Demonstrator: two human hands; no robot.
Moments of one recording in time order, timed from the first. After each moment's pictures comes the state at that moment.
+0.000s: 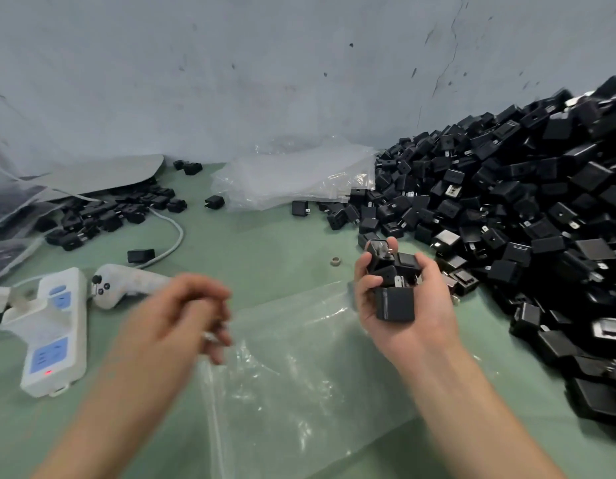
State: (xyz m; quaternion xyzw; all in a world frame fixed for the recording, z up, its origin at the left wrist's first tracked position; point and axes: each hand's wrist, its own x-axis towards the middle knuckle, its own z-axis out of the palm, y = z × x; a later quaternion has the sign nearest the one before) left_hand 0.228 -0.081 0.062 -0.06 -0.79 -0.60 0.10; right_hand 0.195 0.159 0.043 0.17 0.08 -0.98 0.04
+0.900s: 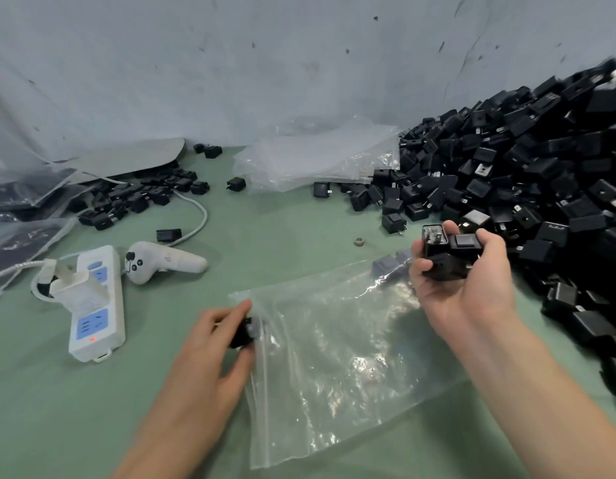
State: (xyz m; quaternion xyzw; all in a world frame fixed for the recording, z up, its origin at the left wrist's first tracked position) left_hand 0.257 -0.104 -0.001 -0.09 -0.93 -0.32 0.14; right_hand 0.200 0.172 0.040 0.22 0.23 -0.94 -0.10
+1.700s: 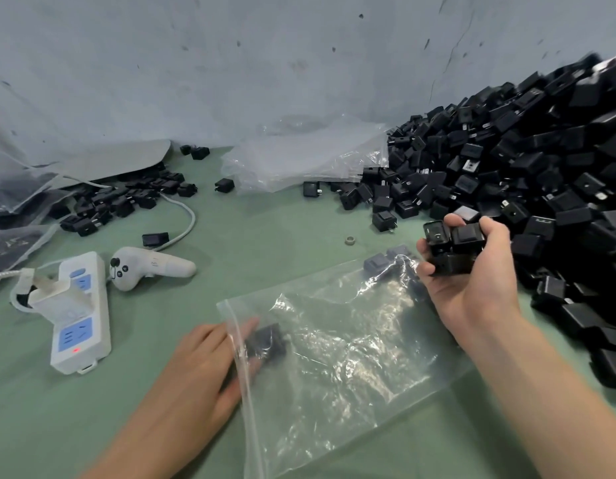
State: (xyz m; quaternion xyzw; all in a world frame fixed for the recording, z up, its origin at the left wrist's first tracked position) left_hand 0.248 -0.117 -0.002 -0.24 -0.95 -0.17 0.07; right_hand 0.196 0.192 0.030 0.19 0.34 -0.91 -0.15
